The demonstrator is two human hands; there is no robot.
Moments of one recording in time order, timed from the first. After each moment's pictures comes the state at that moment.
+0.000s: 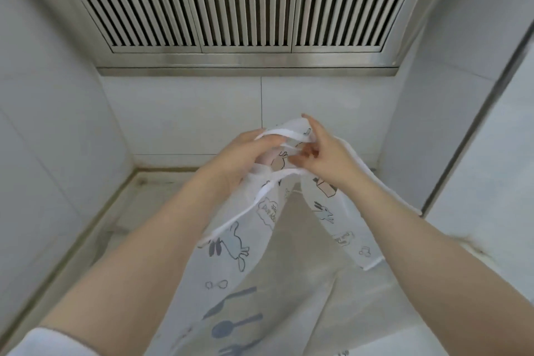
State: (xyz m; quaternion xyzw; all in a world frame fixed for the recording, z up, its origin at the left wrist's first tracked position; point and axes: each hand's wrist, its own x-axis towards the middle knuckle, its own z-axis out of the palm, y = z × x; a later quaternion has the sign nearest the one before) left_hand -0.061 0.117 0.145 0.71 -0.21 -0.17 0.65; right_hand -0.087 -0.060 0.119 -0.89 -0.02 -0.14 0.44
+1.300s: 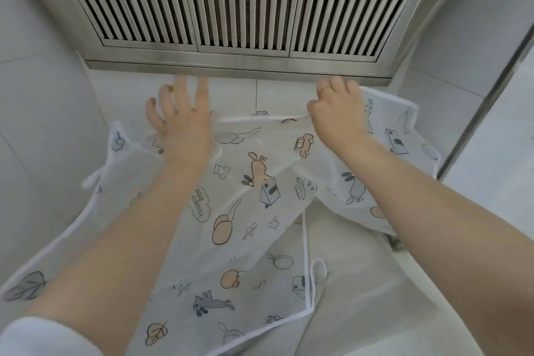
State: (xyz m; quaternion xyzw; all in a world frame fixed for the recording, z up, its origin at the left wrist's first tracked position) left_hand -0.021 0.157 0.148 0.91 -0.08 0.39 0.07; right_hand -0.060 -0.067 0.190 -0.91 0.00 -0.31 -0.26
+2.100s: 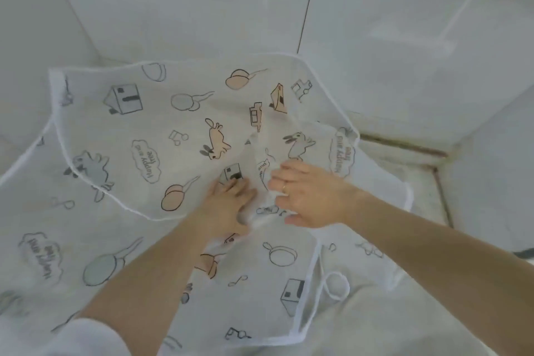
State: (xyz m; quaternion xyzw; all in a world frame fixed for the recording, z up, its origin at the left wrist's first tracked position) left_hand 0.054 0.132 -0.137 0.94 -0.25 -0.23 -0.03; right_hand 0.044 -0.074 -0.039 -0.83 -0.51 0.00 -0.23
